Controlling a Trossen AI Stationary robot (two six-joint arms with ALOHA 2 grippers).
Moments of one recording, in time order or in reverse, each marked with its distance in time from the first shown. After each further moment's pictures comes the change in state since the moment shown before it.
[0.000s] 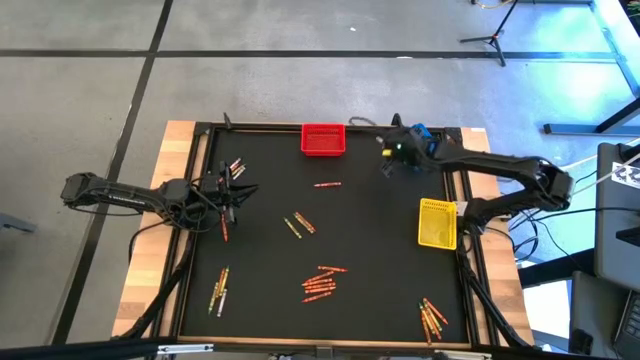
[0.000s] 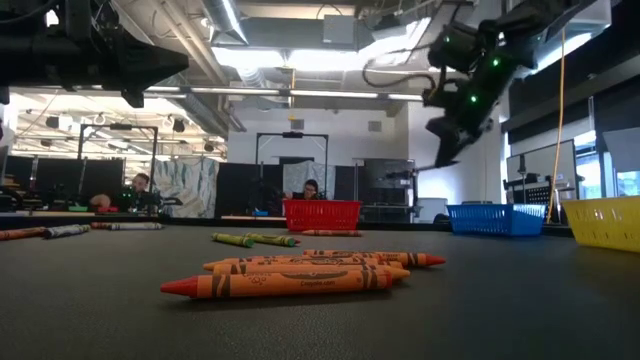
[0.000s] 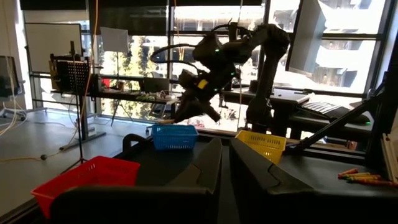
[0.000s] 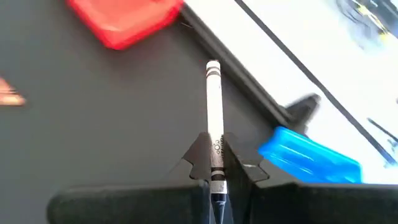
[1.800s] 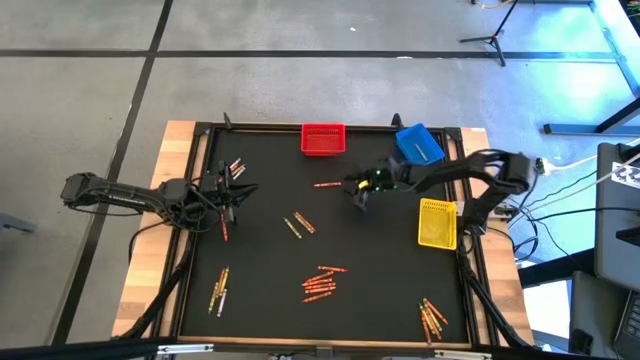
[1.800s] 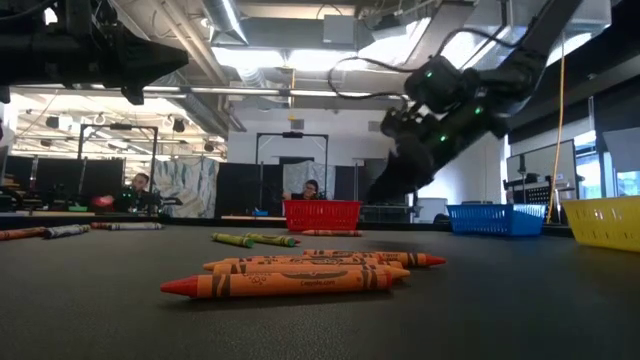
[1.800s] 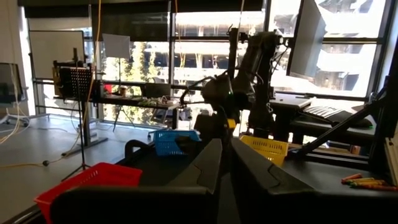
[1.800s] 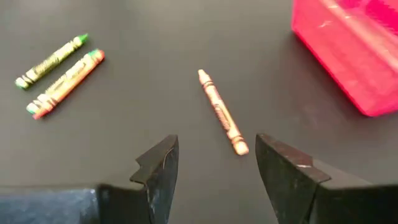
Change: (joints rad) left arm 0.001 0.000 0.000 0.024 -0.005 0.022; right arm 0.186 0.368 -0.152 0.776 -0.522 -0.032
